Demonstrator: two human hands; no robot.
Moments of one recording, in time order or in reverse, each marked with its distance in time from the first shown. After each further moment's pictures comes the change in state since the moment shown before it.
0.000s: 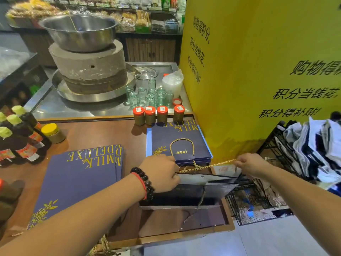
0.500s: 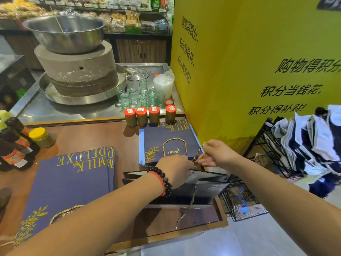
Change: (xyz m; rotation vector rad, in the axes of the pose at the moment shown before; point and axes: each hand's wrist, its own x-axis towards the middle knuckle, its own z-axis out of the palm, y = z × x) left_hand 0.044 0.048 0.001 -0.114 -0.047 0.015; right_hand -0.018 -0.082 0.000 1.014 -0.090 0.000
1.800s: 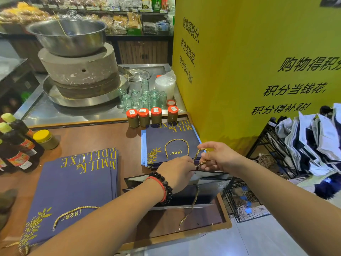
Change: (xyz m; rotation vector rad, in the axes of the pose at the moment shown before) left_hand -0.003 -0.005 0.014 -0.205 0.045 0.018; right_hand -0.018 -0.005 0.000 0.137 -0.174 -0.055
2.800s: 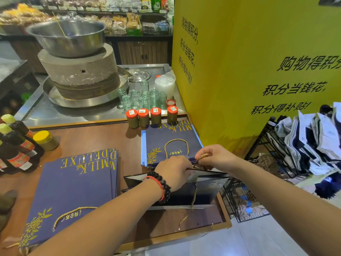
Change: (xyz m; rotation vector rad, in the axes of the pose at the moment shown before) left_hand 0.002 0.000 -0.002 -0.051 0.058 -0.083; right_hand 0.007 0.010 -0.003 -0.405 0.000 -0.145
